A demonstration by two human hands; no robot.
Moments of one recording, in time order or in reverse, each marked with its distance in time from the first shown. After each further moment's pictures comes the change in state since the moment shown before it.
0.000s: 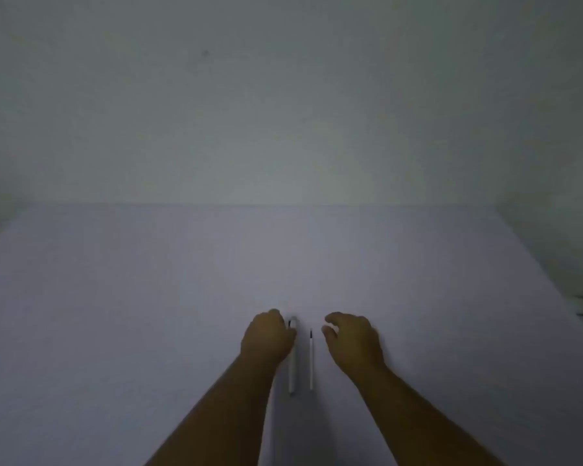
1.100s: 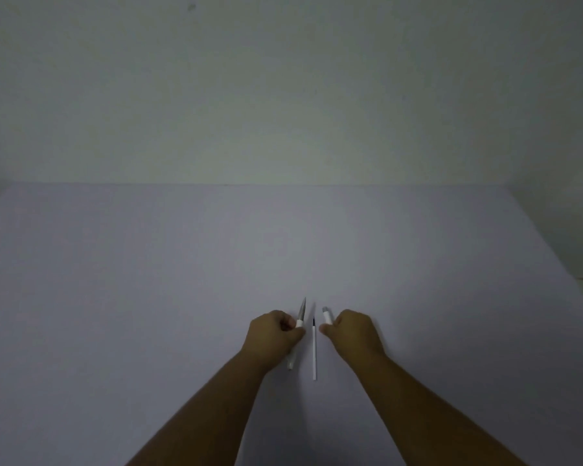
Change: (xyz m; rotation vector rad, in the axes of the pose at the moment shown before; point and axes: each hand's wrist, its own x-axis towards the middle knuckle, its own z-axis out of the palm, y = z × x) left_hand 0.001 -0.021 0.017 -0.372 -0.079 0.062; right_hand 0.024 0.009 0.026 0.045 -0.172 0.281
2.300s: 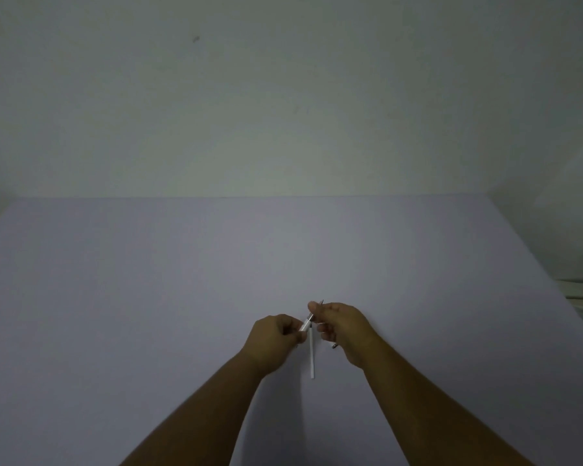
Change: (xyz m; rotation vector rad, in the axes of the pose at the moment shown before) left_hand -0.027 0.021 -0.015 -0.020 -0.106 0.131; right_hand -0.034 -0.019 -0.033 0.910 -0.275 -0.026
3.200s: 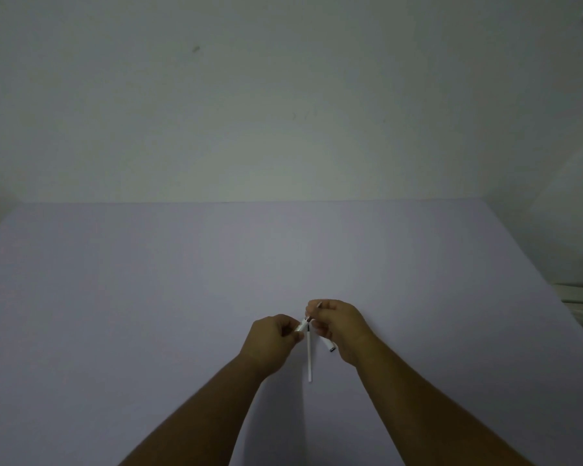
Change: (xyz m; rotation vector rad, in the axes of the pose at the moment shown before) left_hand 0.000 0.004 0.002 0.182 0.113 0.070; right_hand 0.005 -0.006 0.004 0.149 0.047 -0.002
